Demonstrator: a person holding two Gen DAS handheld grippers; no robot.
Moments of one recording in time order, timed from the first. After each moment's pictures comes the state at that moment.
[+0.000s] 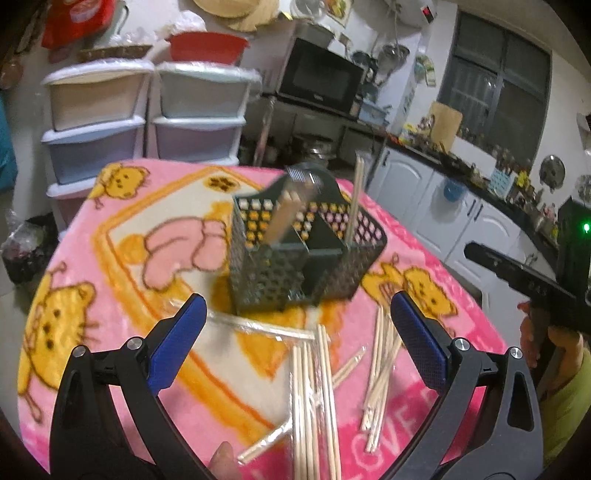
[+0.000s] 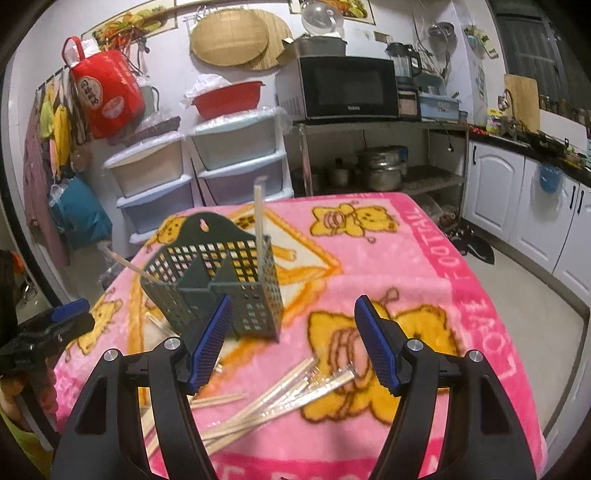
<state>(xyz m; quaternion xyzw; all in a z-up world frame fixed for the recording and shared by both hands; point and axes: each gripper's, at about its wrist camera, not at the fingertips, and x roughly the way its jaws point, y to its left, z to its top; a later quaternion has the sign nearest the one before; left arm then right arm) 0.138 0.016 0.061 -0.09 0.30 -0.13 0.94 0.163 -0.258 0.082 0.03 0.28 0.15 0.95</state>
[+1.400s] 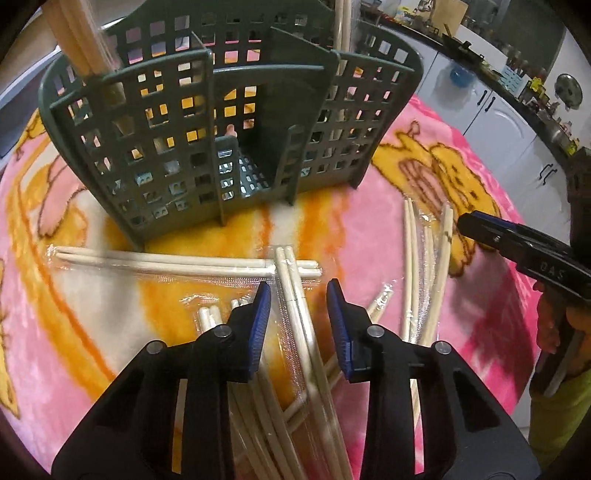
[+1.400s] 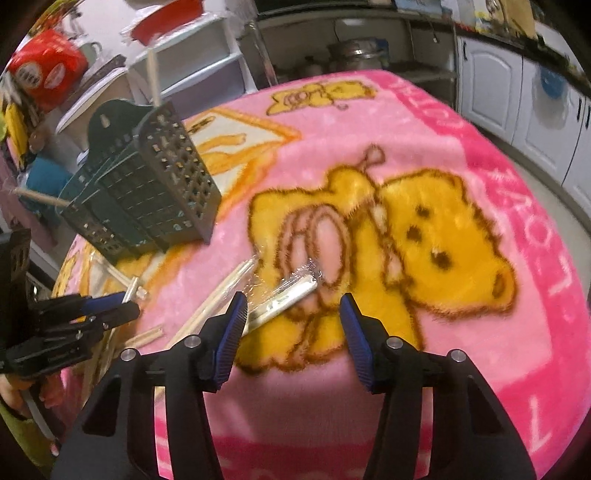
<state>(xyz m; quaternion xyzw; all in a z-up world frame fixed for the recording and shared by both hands) 0.219 -0.057 -0.039 -0.01 0.50 -0.16 0.85 0.221 -0.292 -0.038 0.09 0.46 0.14 0.87</state>
